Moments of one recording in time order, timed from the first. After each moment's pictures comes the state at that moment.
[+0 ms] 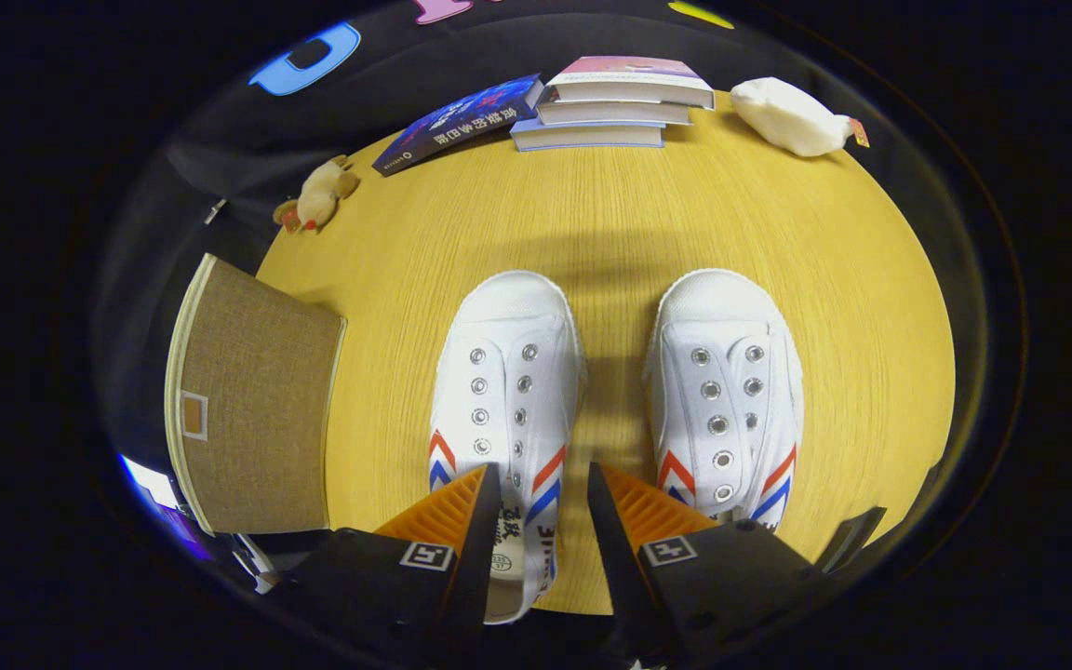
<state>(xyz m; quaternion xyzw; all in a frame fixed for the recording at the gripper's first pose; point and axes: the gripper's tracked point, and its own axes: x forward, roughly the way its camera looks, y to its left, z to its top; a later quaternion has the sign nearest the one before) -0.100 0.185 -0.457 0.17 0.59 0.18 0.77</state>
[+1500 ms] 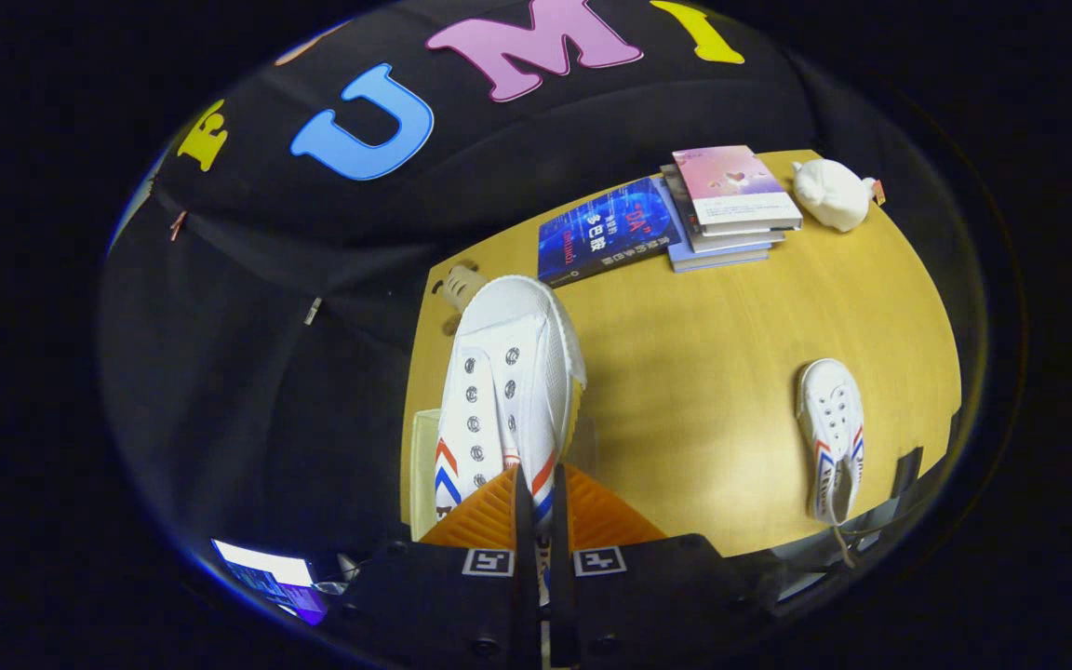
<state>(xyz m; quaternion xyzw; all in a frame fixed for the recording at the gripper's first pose) -0.052 0.314 -0.175 0.32 0.51 0.18 0.77</state>
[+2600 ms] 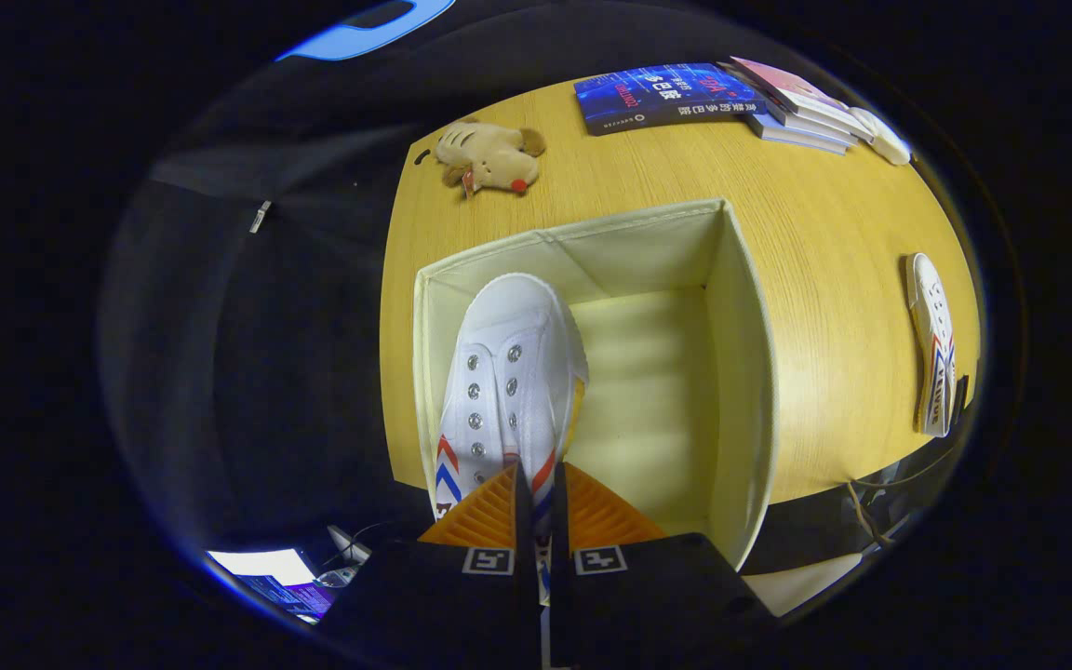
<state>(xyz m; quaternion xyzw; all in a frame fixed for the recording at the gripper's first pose) -0.125 0.499 -0.247 0.26 0.64 0.17 0.70</state>
